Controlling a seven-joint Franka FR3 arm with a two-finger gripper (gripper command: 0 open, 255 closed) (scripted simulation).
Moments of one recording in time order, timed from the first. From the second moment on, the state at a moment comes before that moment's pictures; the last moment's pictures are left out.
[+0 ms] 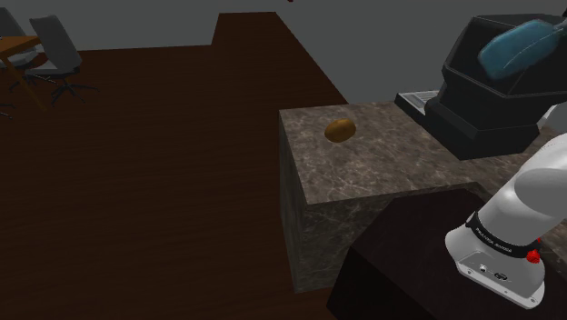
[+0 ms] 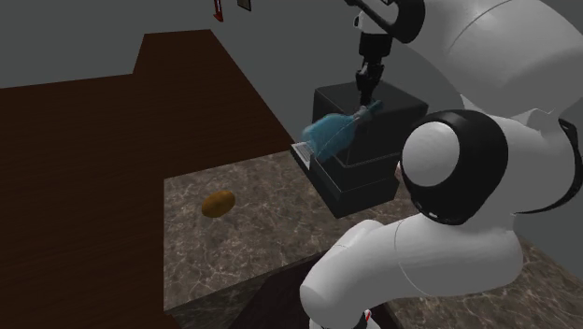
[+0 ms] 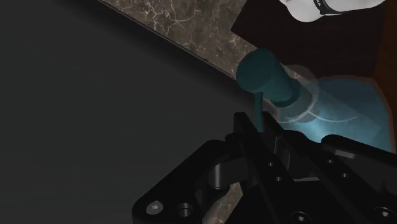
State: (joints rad) arm -0.16 -0.54 -0.65 -1.74 -0.31 1.22 -0.80
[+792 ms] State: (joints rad) arm -0.09 -0.37 -1.06 -1.52 -0.35 1.26 -1.18
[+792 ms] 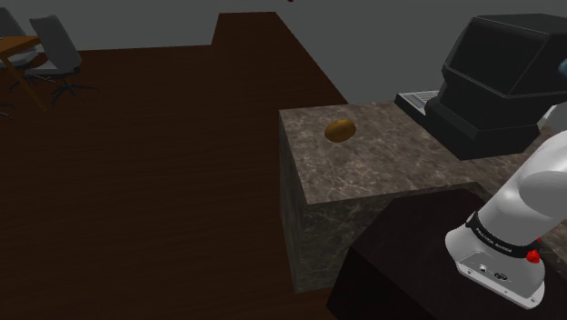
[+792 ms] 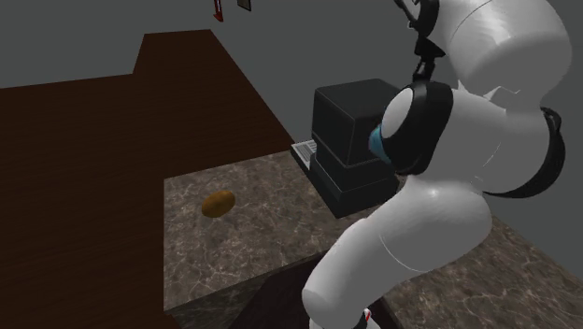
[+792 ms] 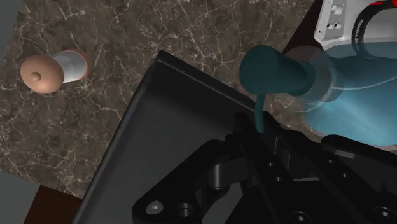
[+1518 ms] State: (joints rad) arm 0.68 -0.46 -1.89 -1.06 -0.50 1.17 -1.39
